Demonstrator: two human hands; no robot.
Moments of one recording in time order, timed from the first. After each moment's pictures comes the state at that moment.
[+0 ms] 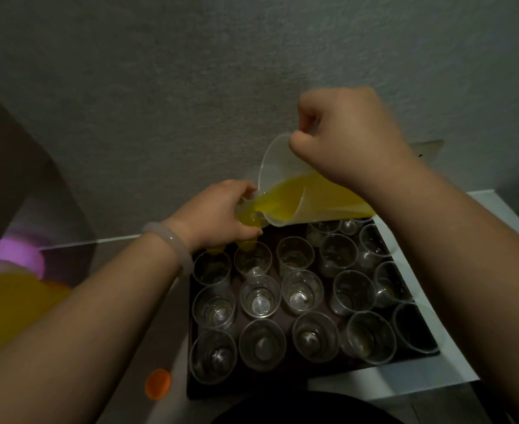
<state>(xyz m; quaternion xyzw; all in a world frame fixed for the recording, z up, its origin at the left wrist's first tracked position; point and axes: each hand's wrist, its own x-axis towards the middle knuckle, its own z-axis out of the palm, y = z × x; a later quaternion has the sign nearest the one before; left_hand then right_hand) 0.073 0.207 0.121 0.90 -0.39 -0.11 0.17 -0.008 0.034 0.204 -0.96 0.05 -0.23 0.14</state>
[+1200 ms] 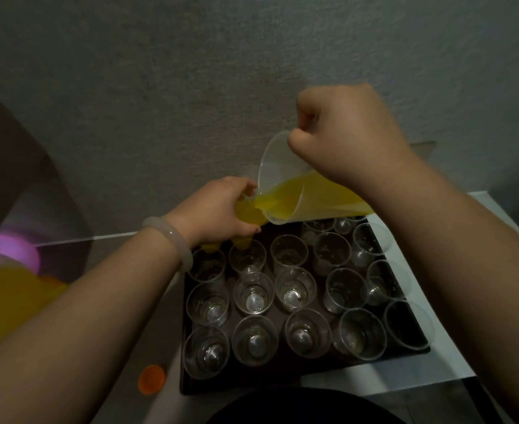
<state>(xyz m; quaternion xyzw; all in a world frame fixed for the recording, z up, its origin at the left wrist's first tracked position) 0.068 0.200 0.124 0.90 -0.39 -0.10 0.15 -0.016 0.032 0.209 -0.96 0.04 -0.23 0.11</state>
